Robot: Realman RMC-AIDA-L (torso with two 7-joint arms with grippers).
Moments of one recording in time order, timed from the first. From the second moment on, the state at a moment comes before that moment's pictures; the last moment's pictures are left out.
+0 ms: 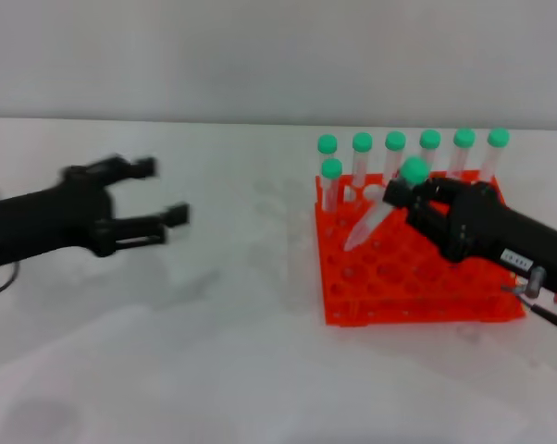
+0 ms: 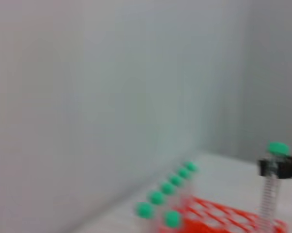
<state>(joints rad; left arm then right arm) -0.75 -2.07 2.85 -0.77 -0.53 1.87 -1.11 0.55 2.02 -1.48 -0.30 -0.76 -1.42 0.98</state>
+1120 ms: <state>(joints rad) -0.33 -2.08 2.84 -0.25 -1.02 1.65 -0.66 0.59 2.03 -1.47 -0.37 -0.75 -1.17 0.92</state>
